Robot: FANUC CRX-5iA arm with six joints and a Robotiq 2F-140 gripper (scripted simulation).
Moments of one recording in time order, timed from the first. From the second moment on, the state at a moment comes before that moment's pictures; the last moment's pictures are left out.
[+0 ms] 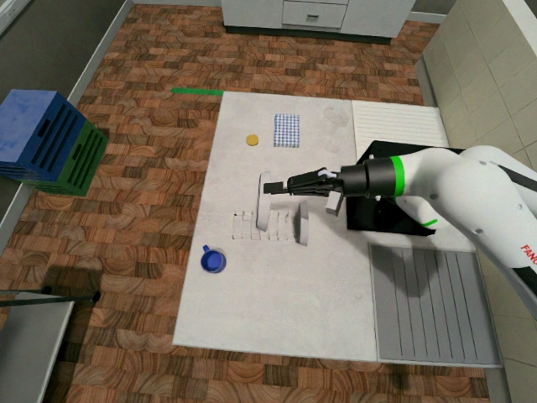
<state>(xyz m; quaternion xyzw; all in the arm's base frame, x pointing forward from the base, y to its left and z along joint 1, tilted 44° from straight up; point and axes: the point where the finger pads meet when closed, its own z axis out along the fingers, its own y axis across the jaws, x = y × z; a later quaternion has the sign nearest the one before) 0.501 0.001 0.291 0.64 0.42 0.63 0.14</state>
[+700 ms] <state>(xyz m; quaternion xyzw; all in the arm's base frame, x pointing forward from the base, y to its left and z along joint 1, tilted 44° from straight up) 0.500 0.009 0.283 0.65 0.43 0.62 0.13</state>
